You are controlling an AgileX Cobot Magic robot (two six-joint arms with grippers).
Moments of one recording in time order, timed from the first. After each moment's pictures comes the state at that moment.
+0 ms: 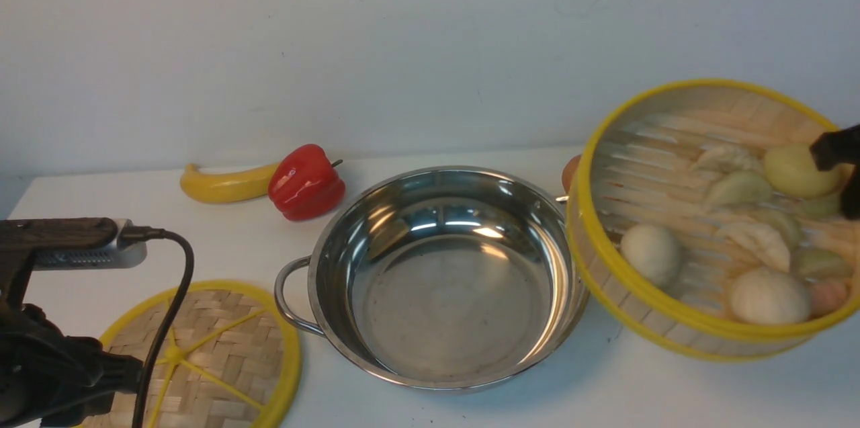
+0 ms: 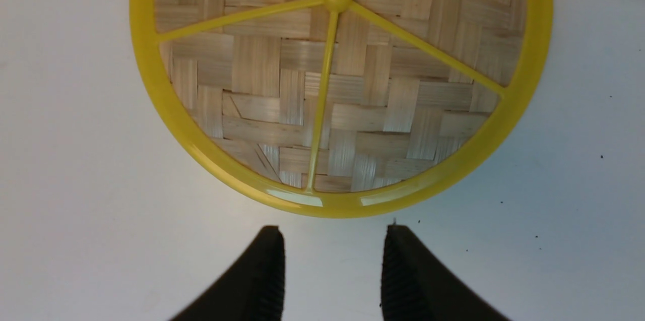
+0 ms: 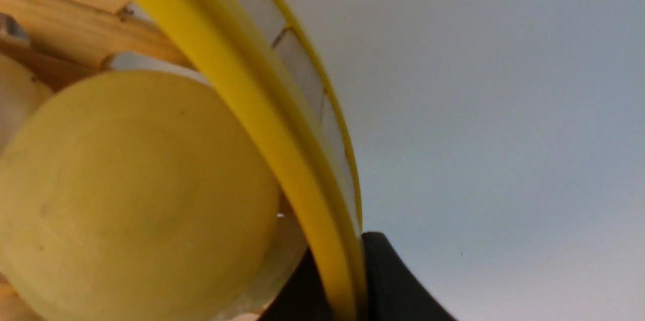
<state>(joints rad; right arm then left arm) 0.02 1.59 -1.36 0.10 1.24 -0.03 0.04 1.10 -0.76 -0.02 0.91 -0.01</state>
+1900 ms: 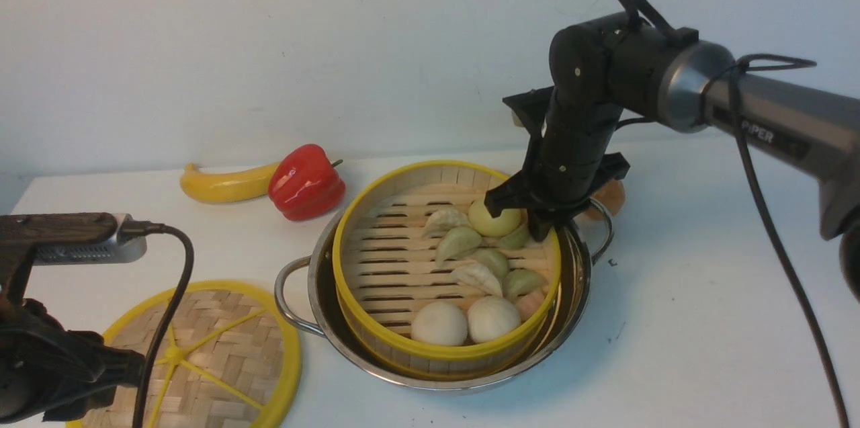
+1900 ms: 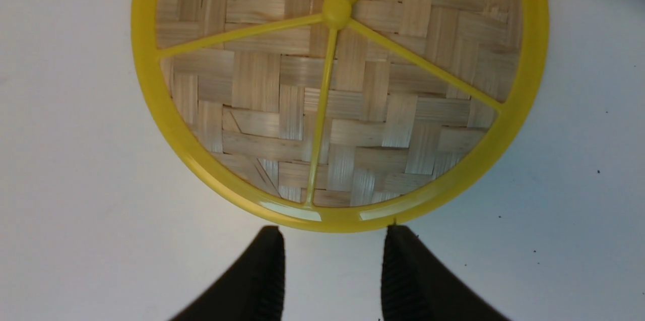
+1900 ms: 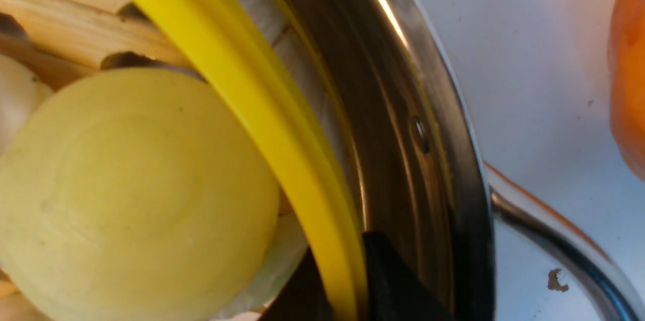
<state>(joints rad) 0.47 2.29 -1.98 0.08 1.25 0.08 0.04 1.11 -0.76 -0.02 0.89 -0.01</state>
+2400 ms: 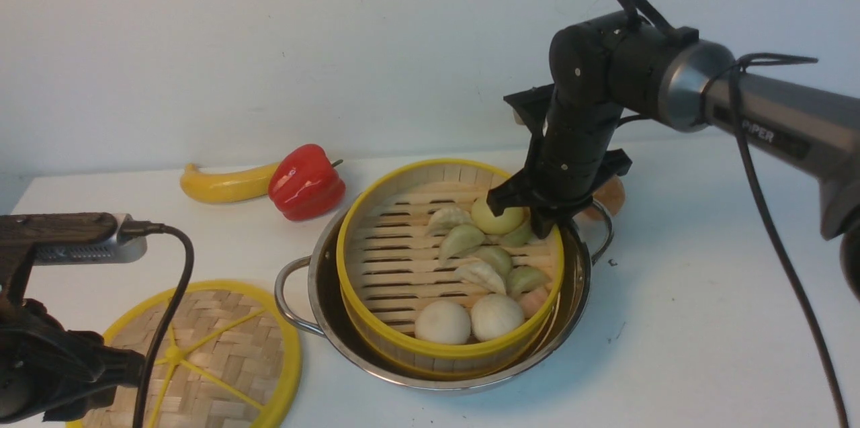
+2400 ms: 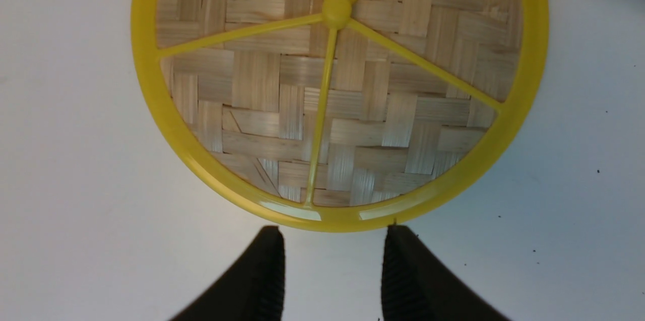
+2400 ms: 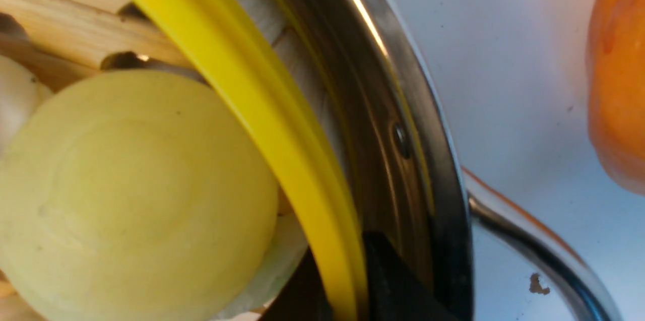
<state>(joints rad) 0.47 2.29 -1.98 0.06 1.24 0.08 0.04 1.11 -0.76 -0.02 0.89 -0.01</state>
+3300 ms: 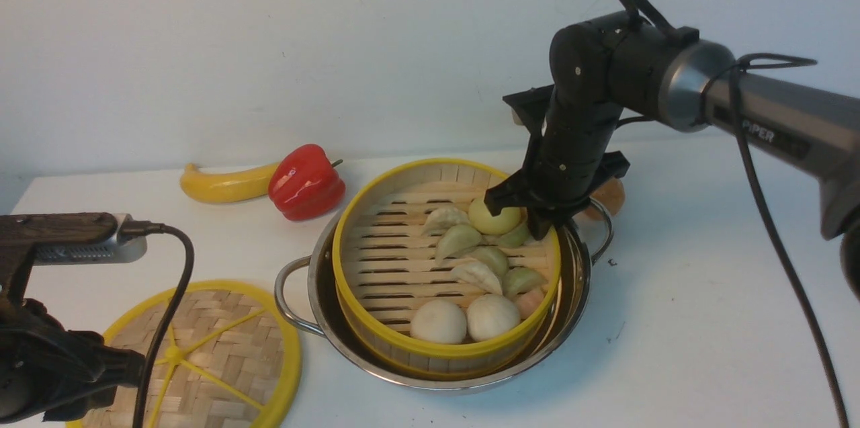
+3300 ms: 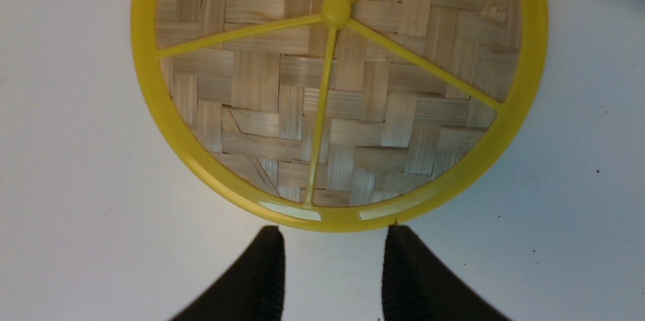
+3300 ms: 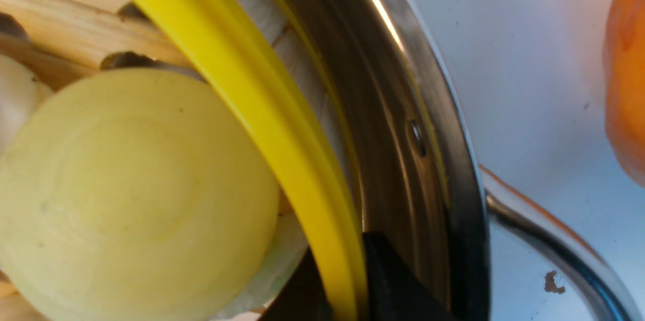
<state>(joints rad) 0.47 2.29 -1.98 0.08 1.24 0.08 0.04 1.11 -0.76 -0.02 0.89 -0.01</state>
